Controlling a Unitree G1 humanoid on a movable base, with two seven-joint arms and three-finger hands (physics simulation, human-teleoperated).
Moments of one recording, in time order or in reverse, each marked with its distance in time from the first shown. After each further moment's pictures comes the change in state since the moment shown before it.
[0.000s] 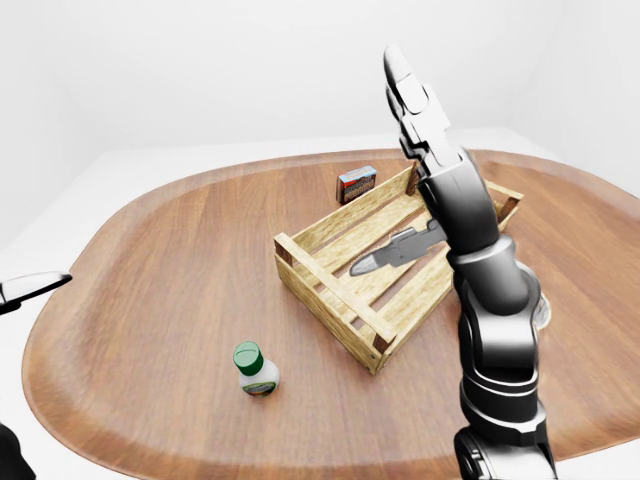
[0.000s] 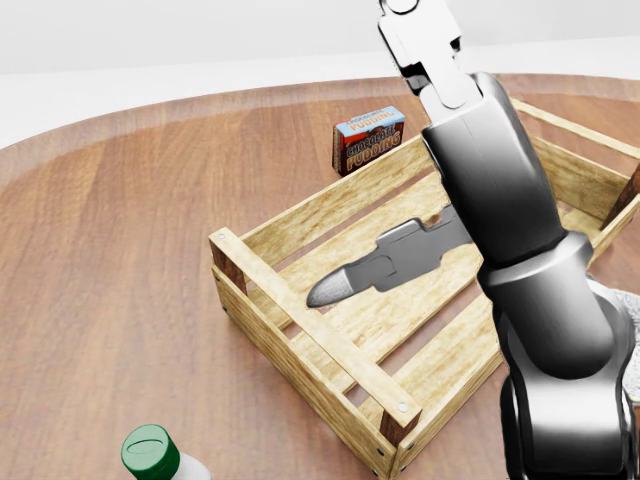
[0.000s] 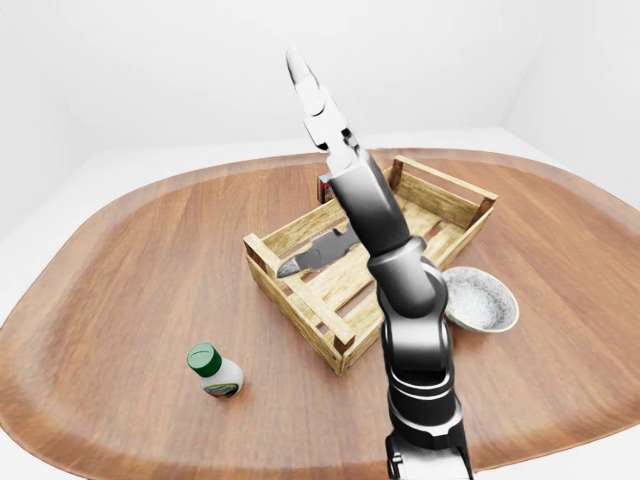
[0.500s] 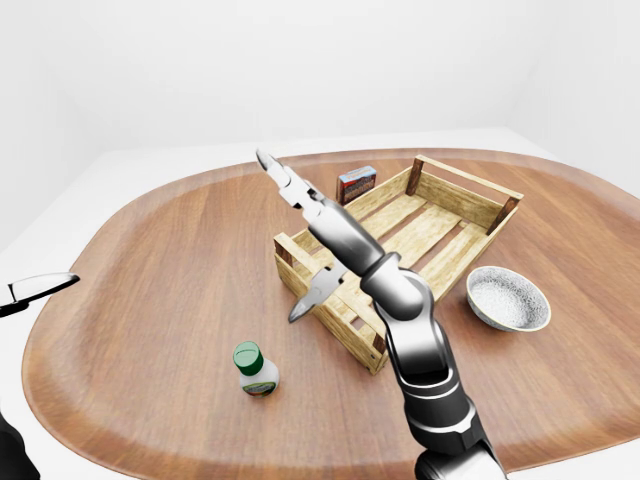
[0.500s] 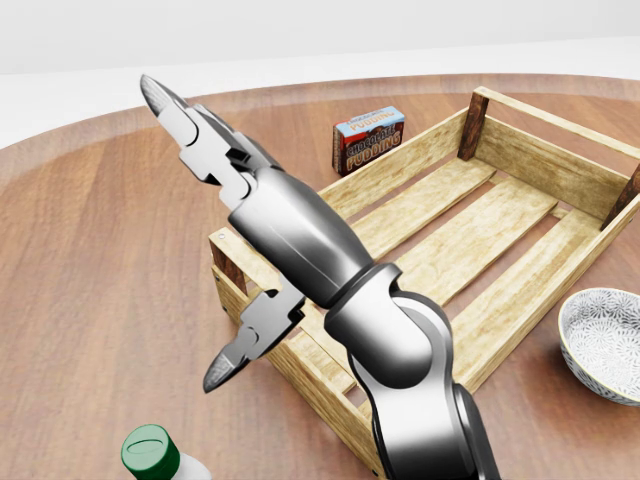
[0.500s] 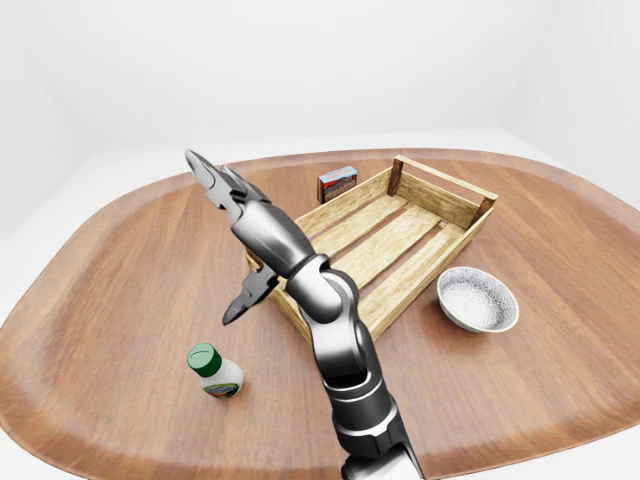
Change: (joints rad) left arm -0.001 -0.009 -0.009 0.004 0.028 0.000 -0.015; right arm 0.018 0.247 0.231 0.240 -0.256 0.000 0.154
